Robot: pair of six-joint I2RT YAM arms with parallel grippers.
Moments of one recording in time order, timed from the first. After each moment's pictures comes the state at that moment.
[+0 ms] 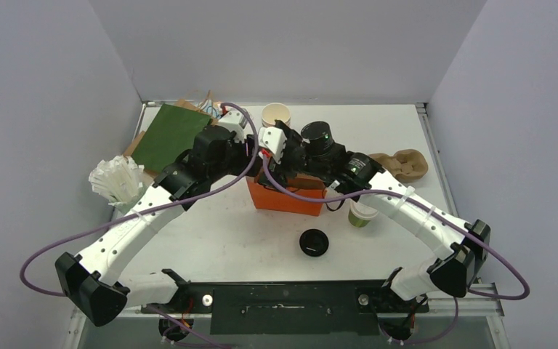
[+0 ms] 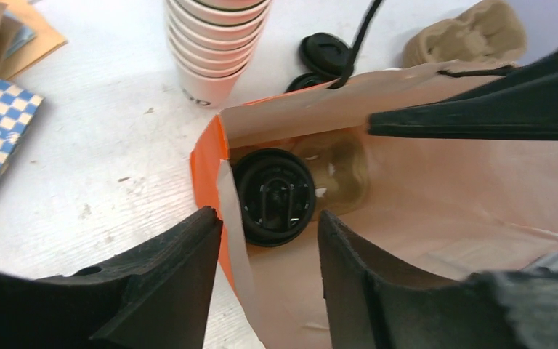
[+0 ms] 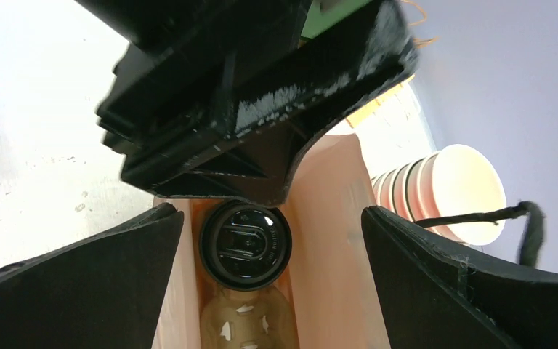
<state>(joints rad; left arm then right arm) -0.65 1.21 1.24 -0.48 -0.06 -0.39 0.84 1.43 1.42 -0.39 -0.28 -0.51</state>
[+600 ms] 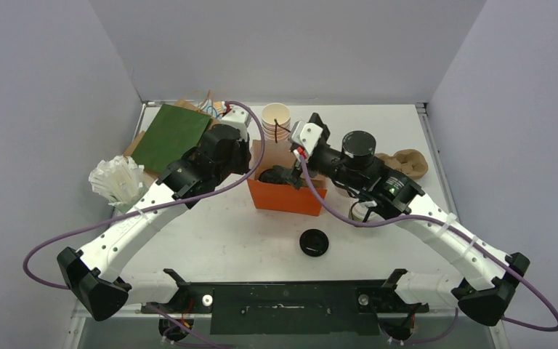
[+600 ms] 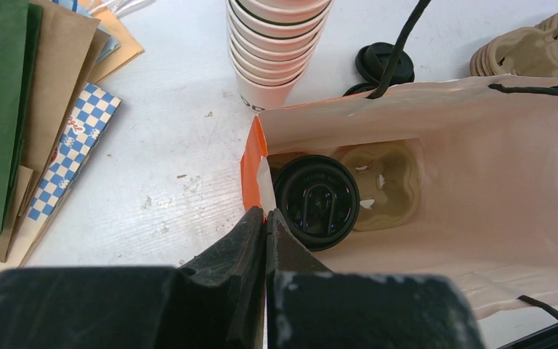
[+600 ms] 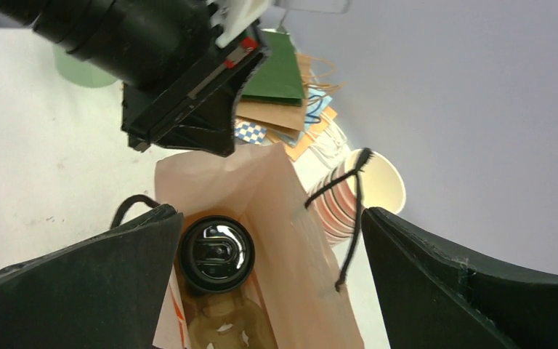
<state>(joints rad) -0.72 1.26 1.33 -0.59 -0.31 -0.33 0.83 1.19 1.29 -0.26 -0.20 -0.45</state>
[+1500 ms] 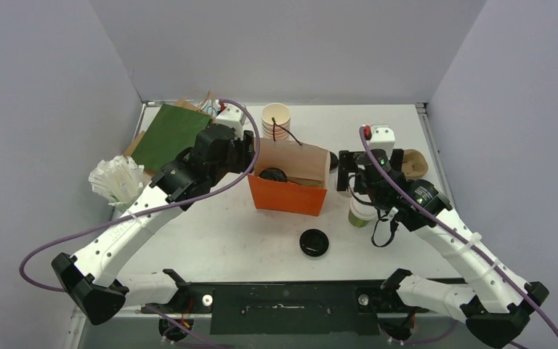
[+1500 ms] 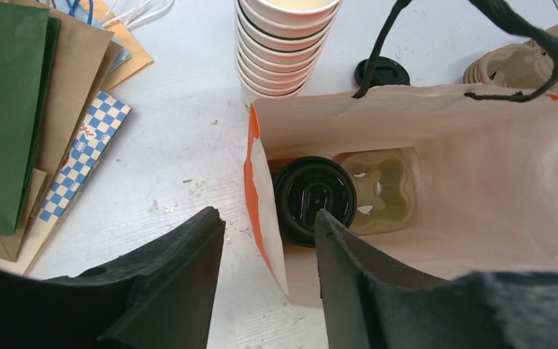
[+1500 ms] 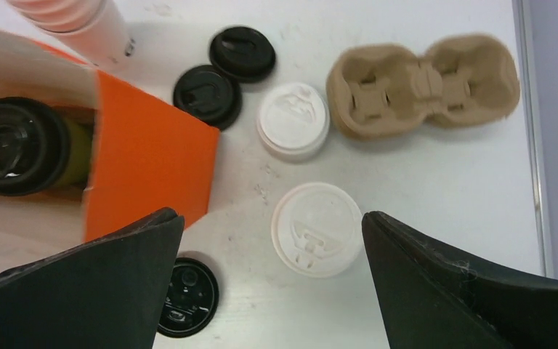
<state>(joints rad) -0.72 1.22 1.33 -0.60 -0.33 -0.33 0.74 1.01 1.22 -0.86 0.57 0.36</state>
